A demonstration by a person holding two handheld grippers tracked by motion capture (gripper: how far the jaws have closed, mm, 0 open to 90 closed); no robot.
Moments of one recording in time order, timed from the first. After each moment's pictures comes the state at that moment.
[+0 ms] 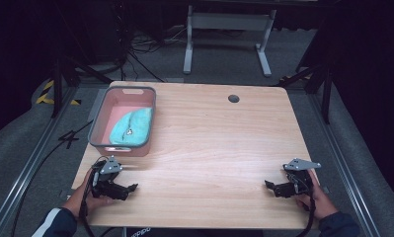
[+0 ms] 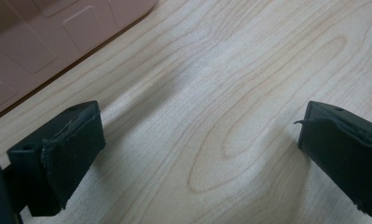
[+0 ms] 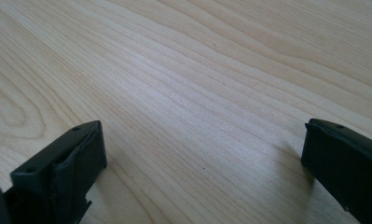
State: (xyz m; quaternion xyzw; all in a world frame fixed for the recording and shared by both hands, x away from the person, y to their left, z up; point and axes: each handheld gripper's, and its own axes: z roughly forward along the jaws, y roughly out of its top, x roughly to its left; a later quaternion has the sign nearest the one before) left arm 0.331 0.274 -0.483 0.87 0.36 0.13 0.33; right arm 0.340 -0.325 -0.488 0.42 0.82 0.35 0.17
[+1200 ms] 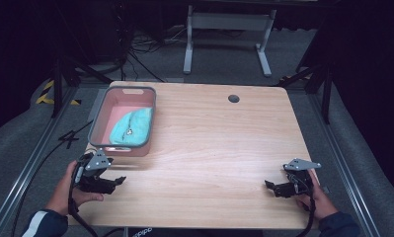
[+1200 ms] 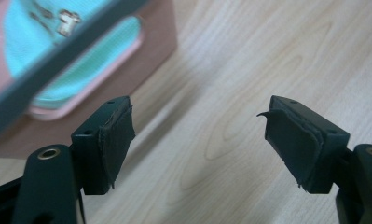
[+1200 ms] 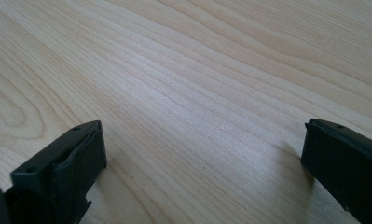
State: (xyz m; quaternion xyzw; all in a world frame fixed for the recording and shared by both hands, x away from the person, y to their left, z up) left arm 0.318 0.289 -0.403 0.88 0.32 0.17 0.30; right arm 0.340 -0.325 -0.488 0.42 0.82 0.35 0.17
